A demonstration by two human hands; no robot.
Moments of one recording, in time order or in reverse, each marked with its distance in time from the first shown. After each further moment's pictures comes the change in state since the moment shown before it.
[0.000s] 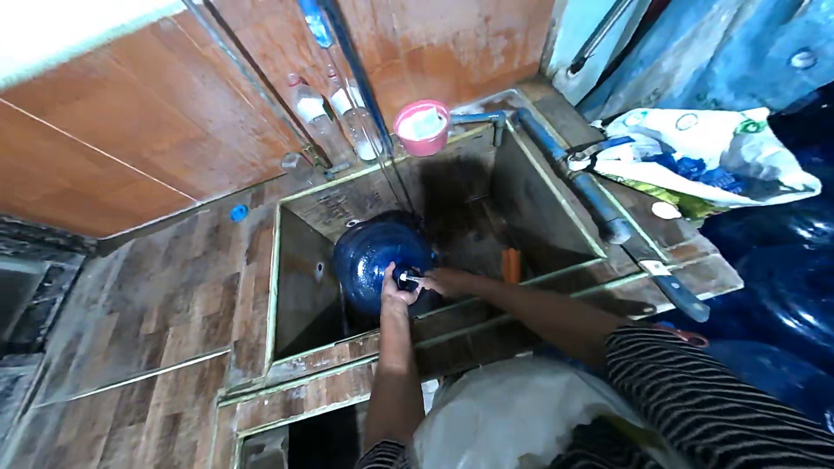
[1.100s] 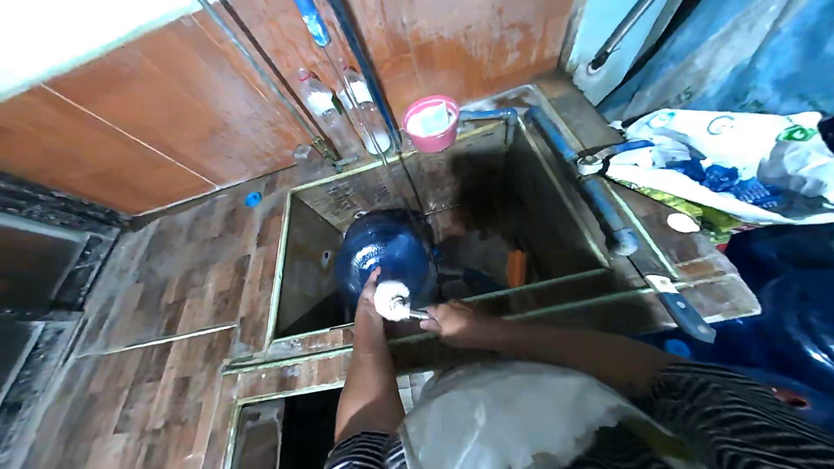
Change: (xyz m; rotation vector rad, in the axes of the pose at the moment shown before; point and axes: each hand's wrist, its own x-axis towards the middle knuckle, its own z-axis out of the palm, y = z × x) left_hand -0.011 0.017 -0.051 0.295 -0.059 0.240; right_hand -0.099 -0.043 0.022 -0.129 -0.065 0.030
